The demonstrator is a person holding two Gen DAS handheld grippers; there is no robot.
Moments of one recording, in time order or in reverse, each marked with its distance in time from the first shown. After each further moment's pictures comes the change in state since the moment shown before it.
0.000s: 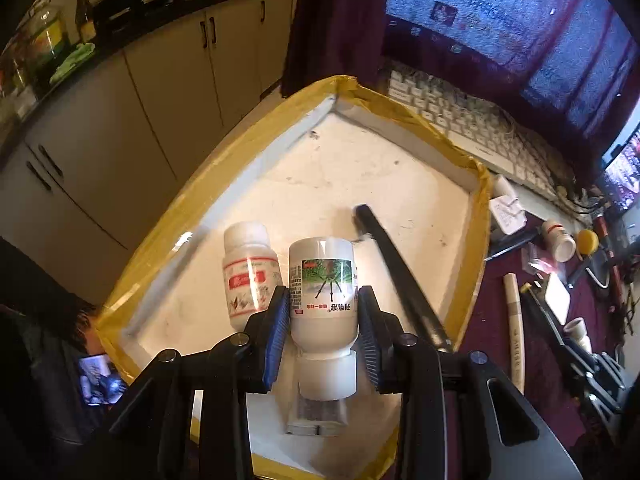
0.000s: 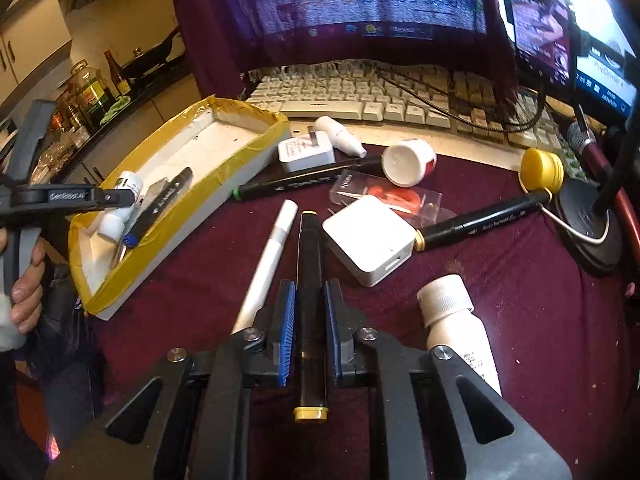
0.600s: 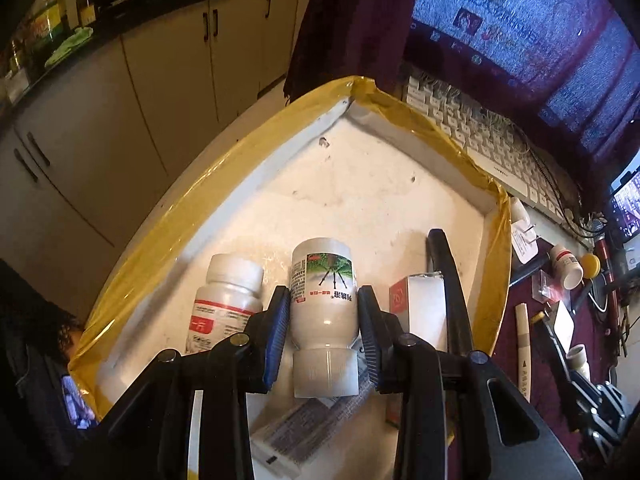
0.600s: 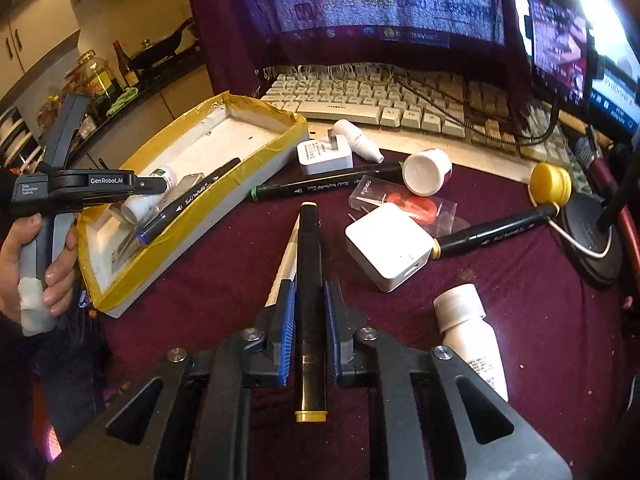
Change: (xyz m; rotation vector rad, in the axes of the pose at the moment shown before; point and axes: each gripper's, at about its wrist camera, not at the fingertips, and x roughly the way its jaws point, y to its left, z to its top) left arm 0.026 0.014 0.011 -0.047 -0.022 -0.063; right arm -0.003 0.012 0.005 -0.028 0.006 -0.002
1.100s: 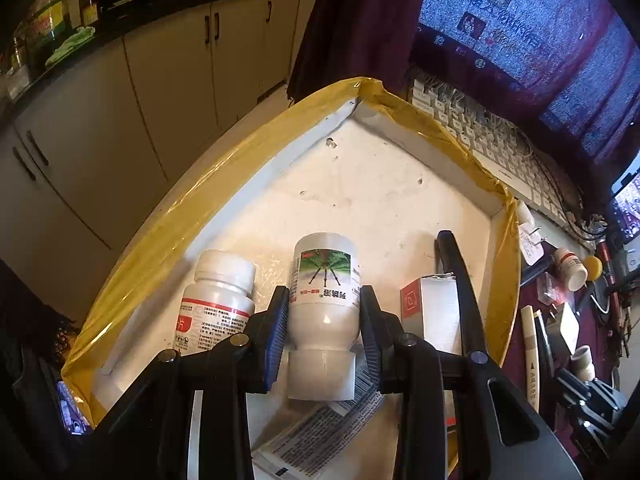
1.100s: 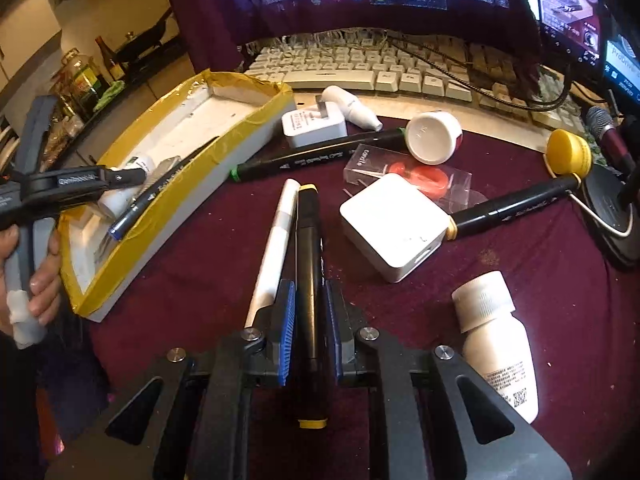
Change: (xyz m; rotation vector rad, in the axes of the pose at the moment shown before) left arm 0.006 0.009 -0.001 -0.003 -0.015 -0.022; right arm 0.030 -0.007 -0.002 0.047 0.076 -0.003
